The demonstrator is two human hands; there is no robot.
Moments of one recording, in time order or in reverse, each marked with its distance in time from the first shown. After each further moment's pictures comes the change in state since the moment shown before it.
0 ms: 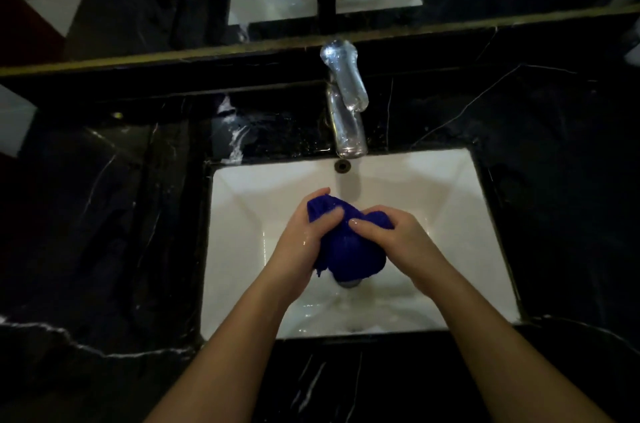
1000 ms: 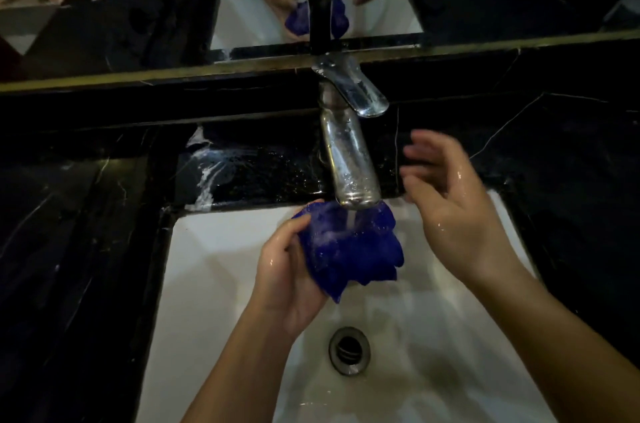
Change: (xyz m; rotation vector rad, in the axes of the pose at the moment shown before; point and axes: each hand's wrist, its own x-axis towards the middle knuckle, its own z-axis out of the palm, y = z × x) left_hand 0.091 -0.006 -0.004 -0.724 -0.205 -0.052; right_hand 0.063 -0.053 -0.034 -0.209 0.339 -0.495
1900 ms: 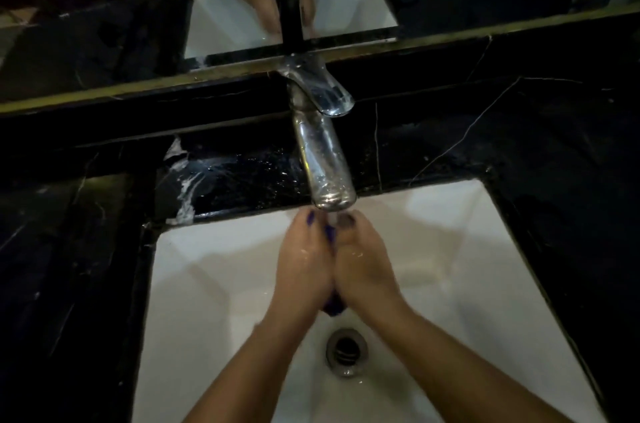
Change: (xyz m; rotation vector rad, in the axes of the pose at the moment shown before) left_hand 0.023 -0.021 0.017 1.051 0.253 0.472; right_hand -0.024 0.047 0.089 0.020 0.023 0.355
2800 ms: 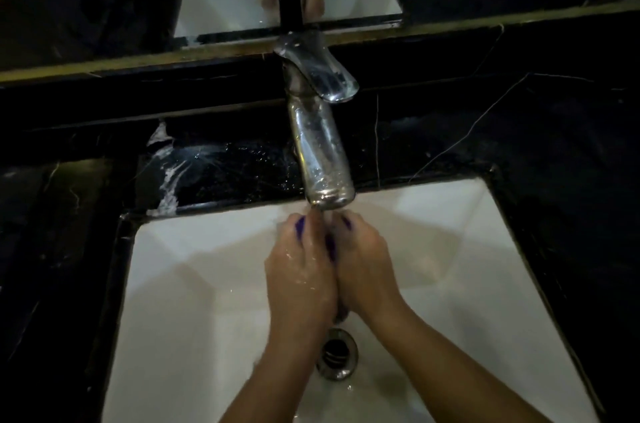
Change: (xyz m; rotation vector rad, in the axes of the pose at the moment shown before) left_hand -0.011 -0.004 0.001 0.091 0.215 0.054; right_hand -0.006 0.007 -0.002 -0.048 -0.040 -0.136
